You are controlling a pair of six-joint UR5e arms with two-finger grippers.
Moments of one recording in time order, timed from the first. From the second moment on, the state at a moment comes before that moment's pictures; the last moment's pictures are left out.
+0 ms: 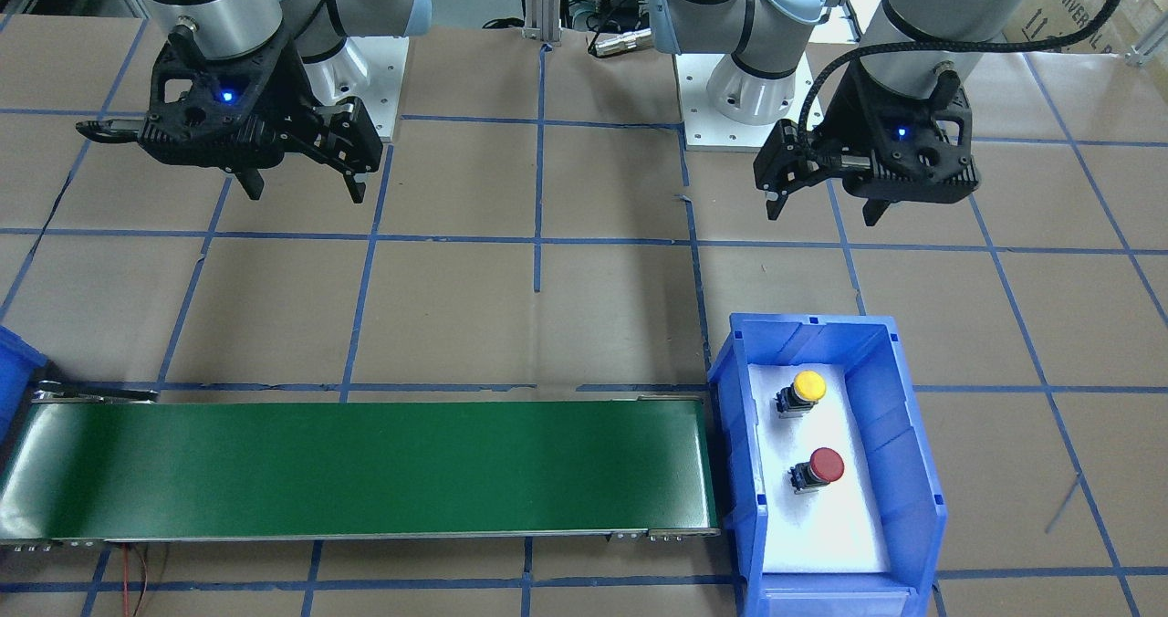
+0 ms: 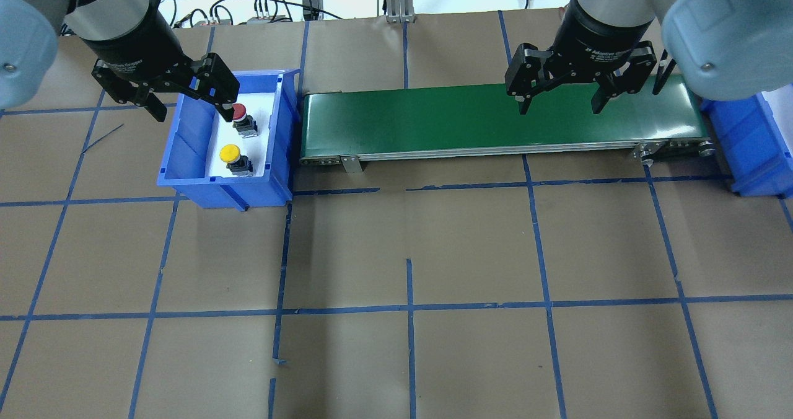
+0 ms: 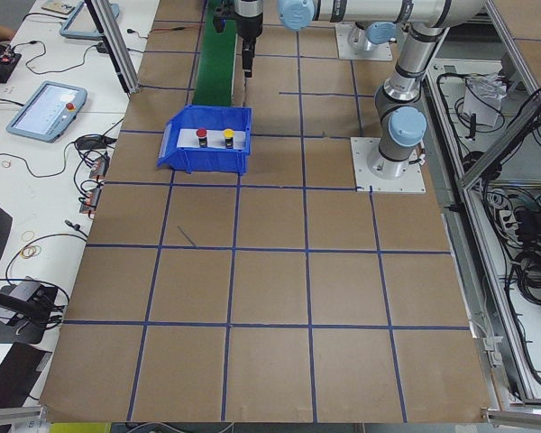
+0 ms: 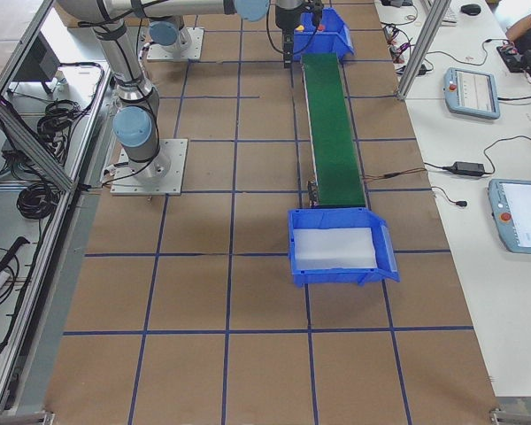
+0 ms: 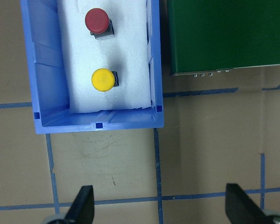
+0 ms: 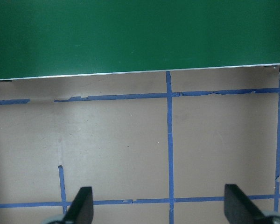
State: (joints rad) left arm -1.51 -1.62 -1.54 -1.53 1.58 0.11; right arm 1.64 -1.56 1.55 -1.61 -1.56 0.10
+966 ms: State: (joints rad) left arm -1.41 -1.93 -1.58 -1.27 1.54 0.20; right arm 1.64 -1.56 1.56 -1.61 -1.55 0.11
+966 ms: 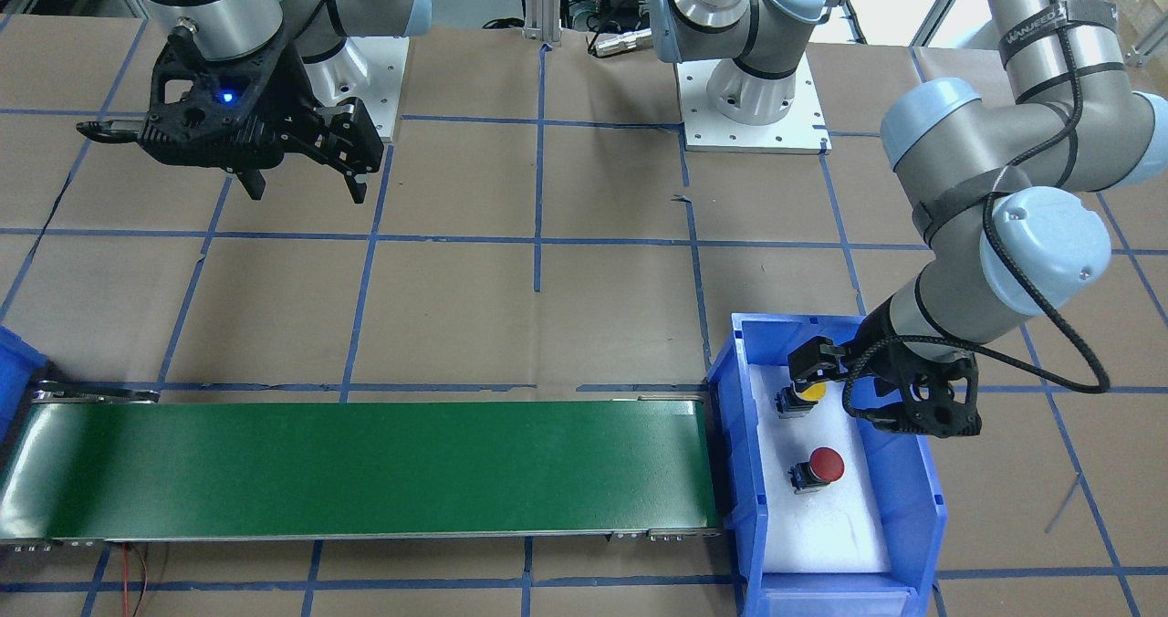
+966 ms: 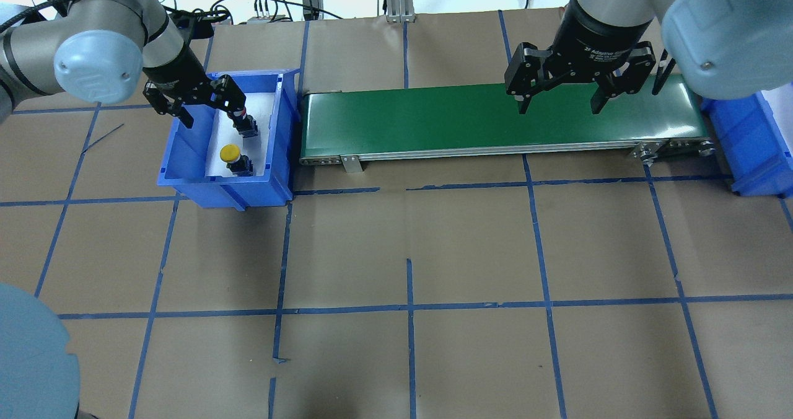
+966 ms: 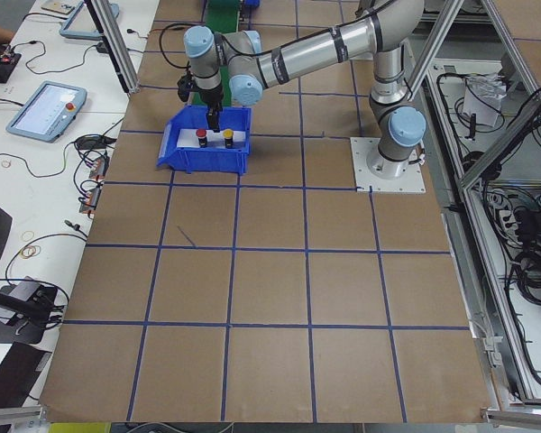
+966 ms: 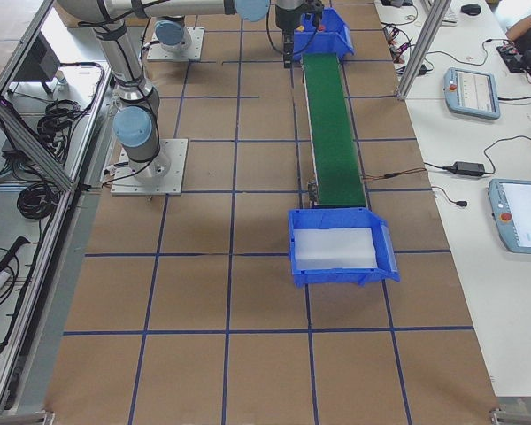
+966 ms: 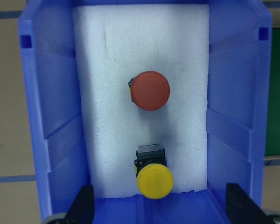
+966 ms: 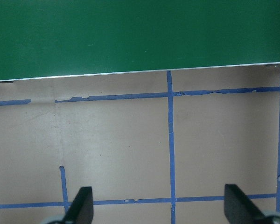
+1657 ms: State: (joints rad) left arm -1.41 -1.97 -1.70 -1.13 1.53 0.17; right arm 1.64 -1.56 1.55 -1.61 -1.55 0.11
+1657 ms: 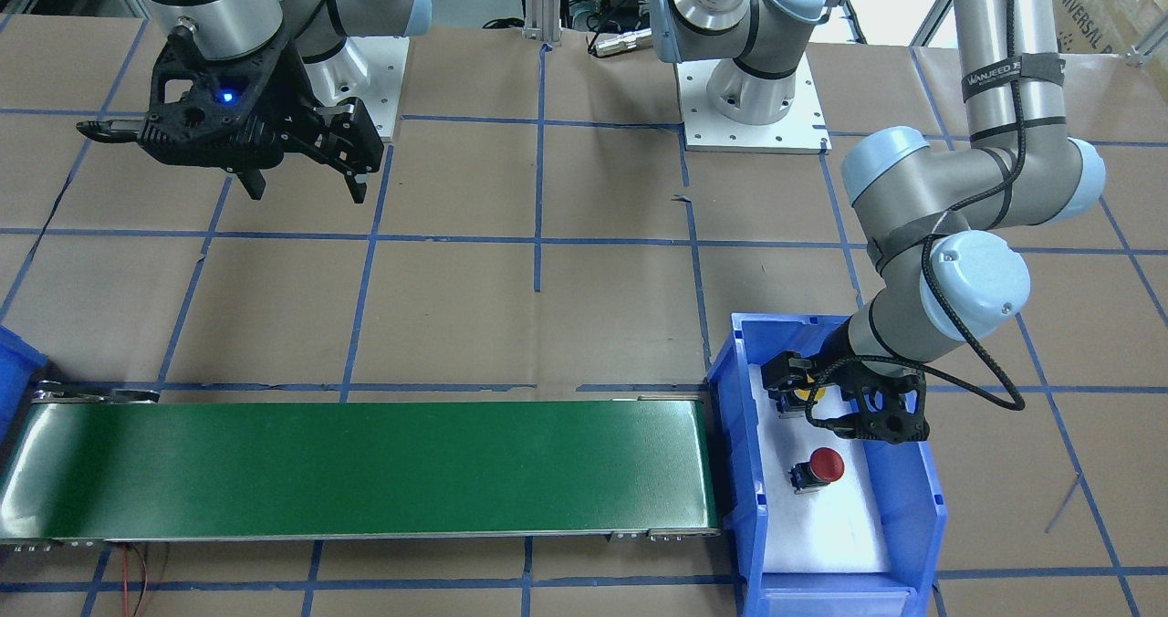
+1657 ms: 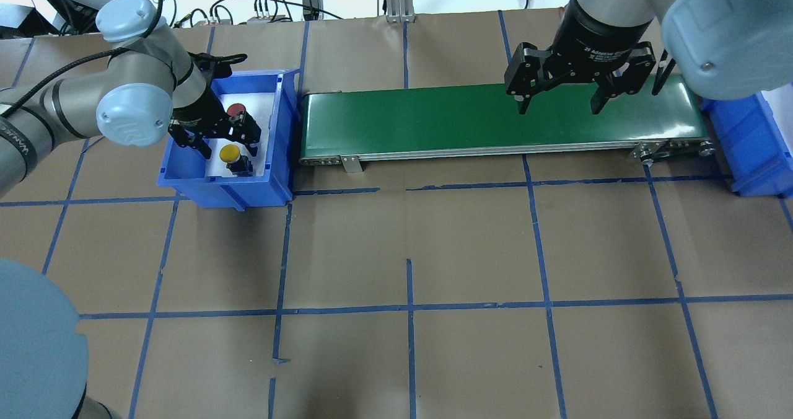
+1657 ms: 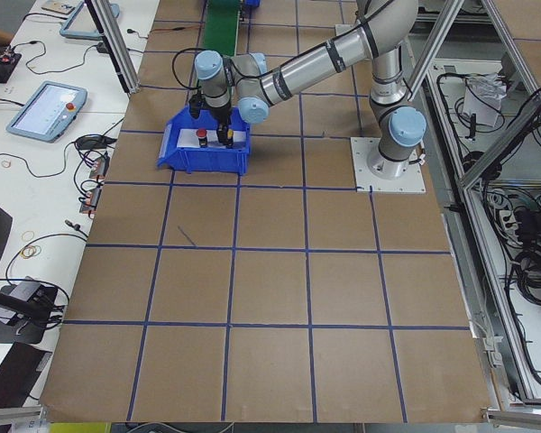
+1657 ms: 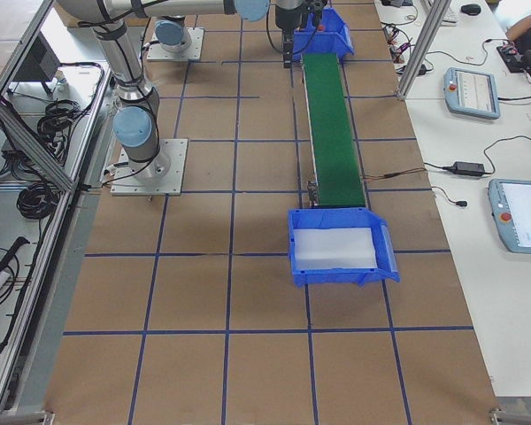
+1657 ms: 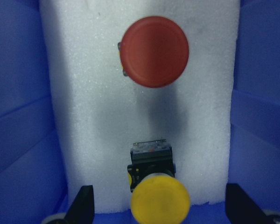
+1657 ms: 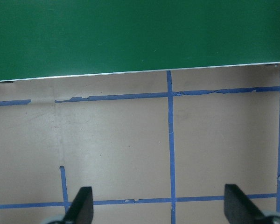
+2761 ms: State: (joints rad) left arm -1.41 -1.96 -1.68 -1.16 1.54 0.11; right arm 1.64 -1.56 1.56 -1.61 -1.55 0.11
